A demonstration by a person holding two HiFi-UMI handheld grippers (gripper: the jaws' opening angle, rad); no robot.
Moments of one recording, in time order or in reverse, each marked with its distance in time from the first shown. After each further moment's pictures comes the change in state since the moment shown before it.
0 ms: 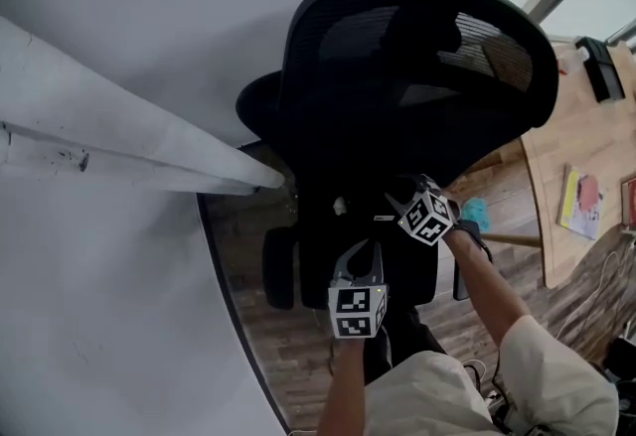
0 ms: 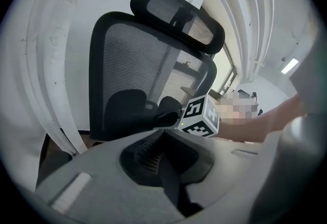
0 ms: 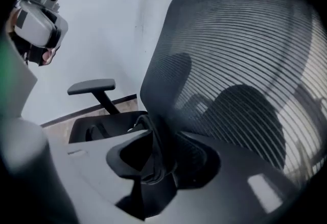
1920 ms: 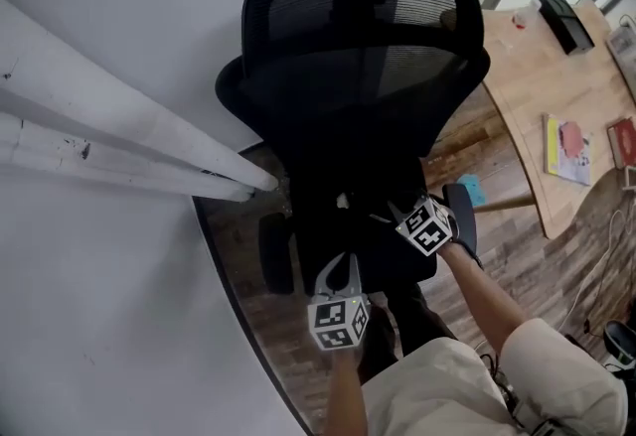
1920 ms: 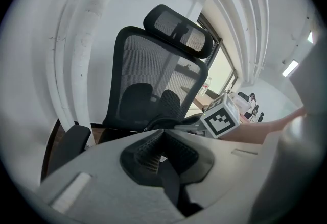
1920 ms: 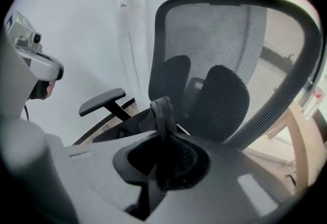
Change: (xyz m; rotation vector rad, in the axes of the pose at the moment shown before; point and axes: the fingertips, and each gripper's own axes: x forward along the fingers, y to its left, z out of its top) left arm -0.091 -0.008 -0.067 -0.037 -0.031 0.024; right arm -0.088 0.090 -0.037 0.361 0.045 -0.067
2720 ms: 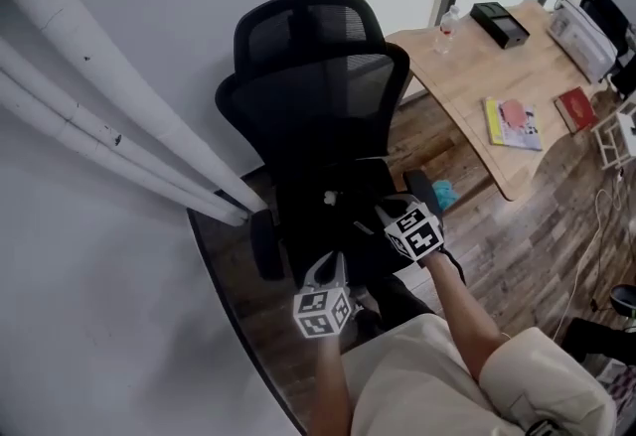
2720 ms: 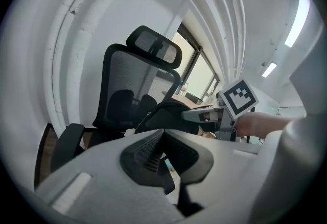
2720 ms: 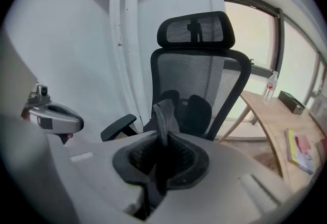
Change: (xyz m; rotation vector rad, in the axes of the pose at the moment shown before) left arm -0.117 -0.067 -0.024 0.062 -0.058 -0.157; right arm -0.188 0.080 0.015 0.225 -0.165 -0.158
